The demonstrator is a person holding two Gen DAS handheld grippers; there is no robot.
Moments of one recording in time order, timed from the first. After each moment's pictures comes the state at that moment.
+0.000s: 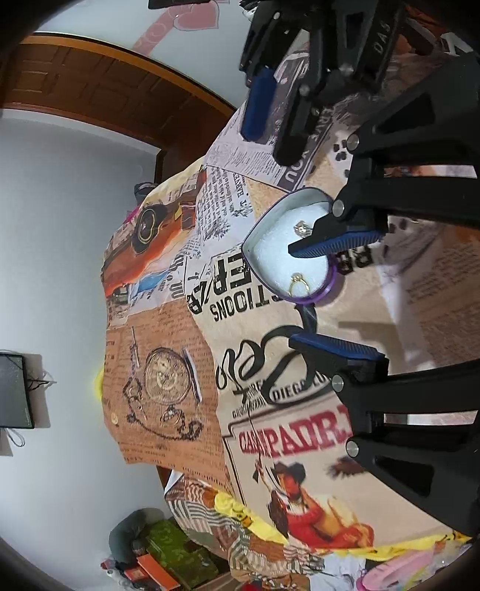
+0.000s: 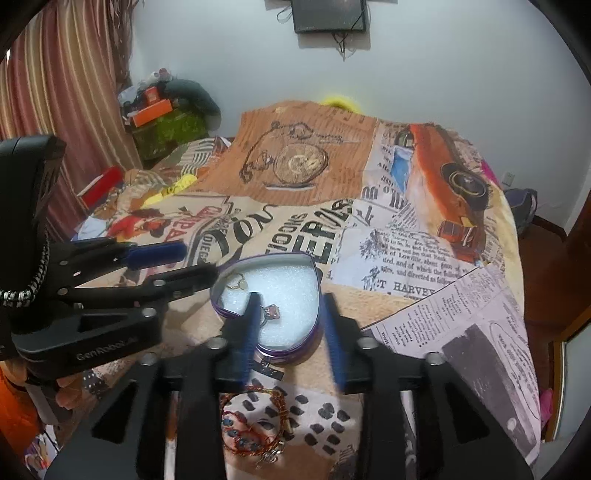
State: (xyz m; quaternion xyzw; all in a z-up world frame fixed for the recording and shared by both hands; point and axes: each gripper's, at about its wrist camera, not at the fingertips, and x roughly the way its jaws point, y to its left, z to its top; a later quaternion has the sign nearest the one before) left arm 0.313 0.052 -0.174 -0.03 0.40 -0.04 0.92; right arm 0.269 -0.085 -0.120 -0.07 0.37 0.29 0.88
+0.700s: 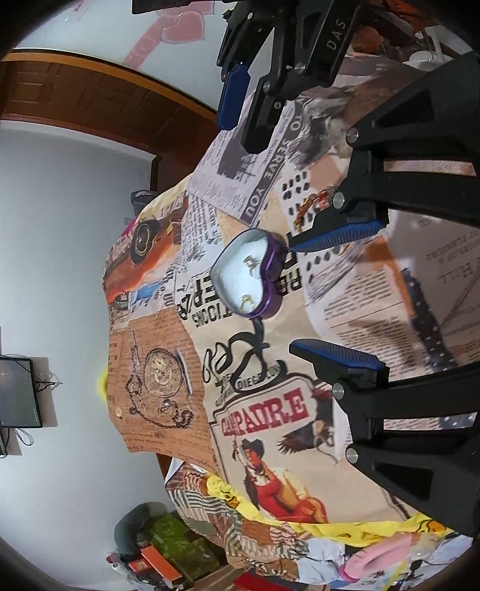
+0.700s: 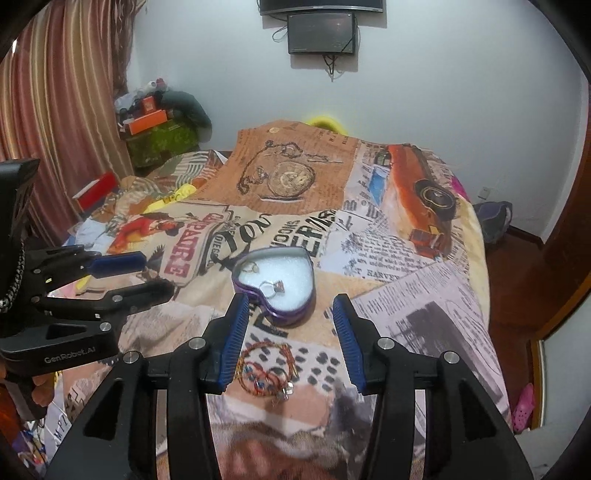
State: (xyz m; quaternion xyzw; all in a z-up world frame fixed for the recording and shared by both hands) left arm 0.234 0.033 -0.149 -0.02 0.40 -0.04 0.91; right arm 0.208 -0.102 -0.092 -0.09 0.36 0.26 0.89
